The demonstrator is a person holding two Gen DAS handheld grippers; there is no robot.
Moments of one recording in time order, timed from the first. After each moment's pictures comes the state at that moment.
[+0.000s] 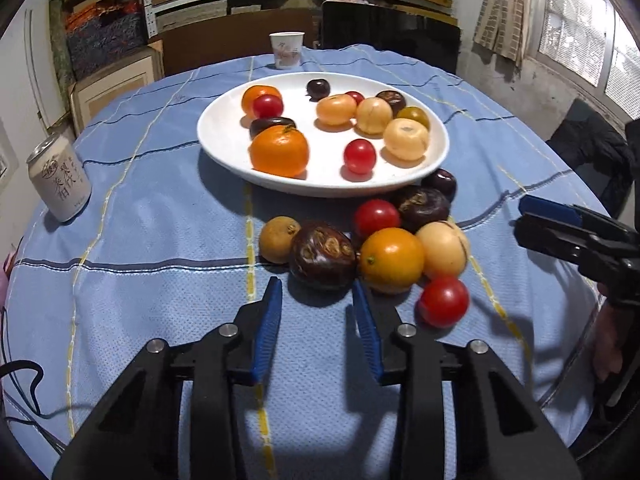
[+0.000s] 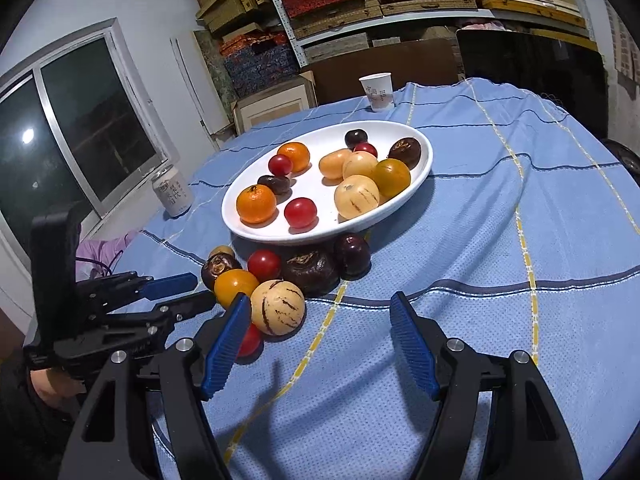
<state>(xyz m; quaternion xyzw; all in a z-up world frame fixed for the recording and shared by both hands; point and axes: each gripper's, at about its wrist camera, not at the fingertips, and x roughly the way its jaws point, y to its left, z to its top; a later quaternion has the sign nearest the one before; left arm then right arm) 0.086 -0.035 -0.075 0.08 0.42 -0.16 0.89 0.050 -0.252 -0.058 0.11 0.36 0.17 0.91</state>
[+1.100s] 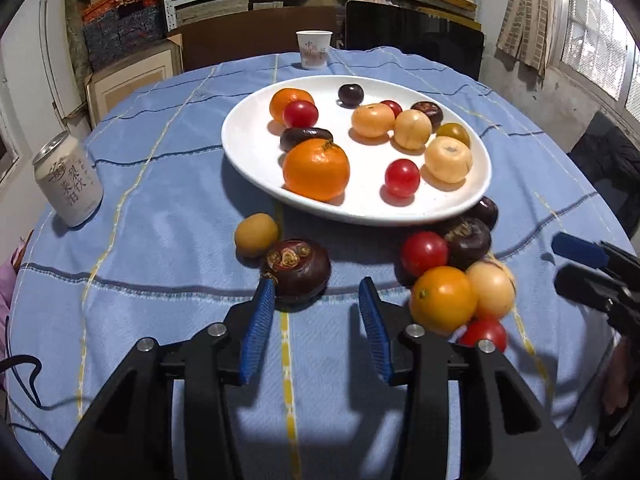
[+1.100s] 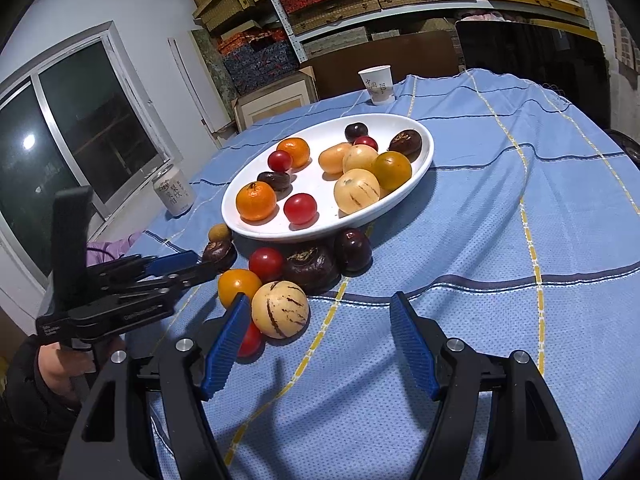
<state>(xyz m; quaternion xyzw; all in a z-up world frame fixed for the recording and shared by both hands) 0.119 -0.029 -0.076 0.07 0.42 -0.13 0.90 0.053 -0.253 -0.061 0.11 0.37 0.18 0.90</state>
